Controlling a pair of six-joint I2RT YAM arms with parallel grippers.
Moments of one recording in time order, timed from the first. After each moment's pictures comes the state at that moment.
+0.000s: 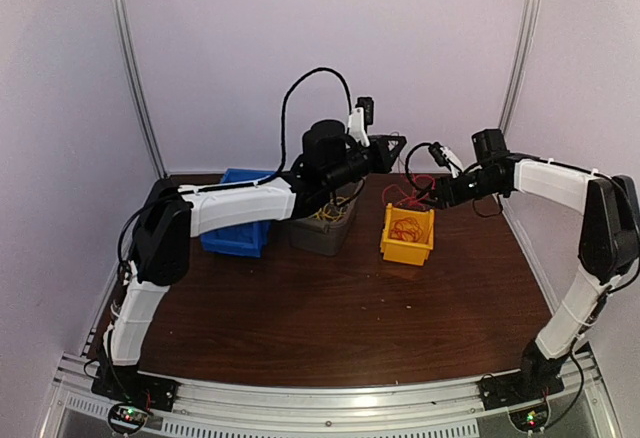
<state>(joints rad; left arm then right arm) -0.91 2.31 1.99 0.45 0.11 -0.53 0.16 1.70 1.28 -0.41 -0.61 -0.14</state>
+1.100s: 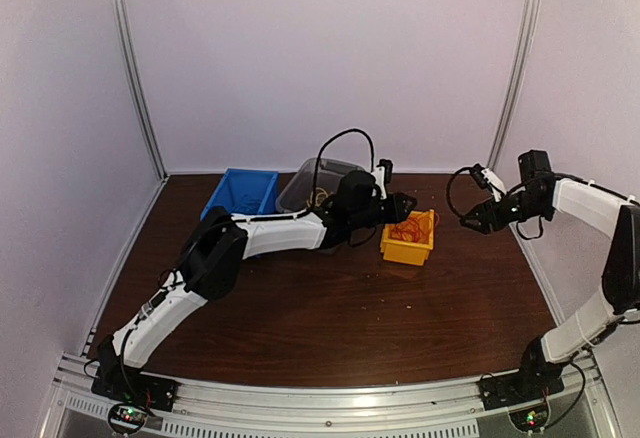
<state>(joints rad) -0.92 2.68 2.24 0.29 0.14 -0.64 -0.08 1.43 1.05 -0.58 -0.63 -0.44</state>
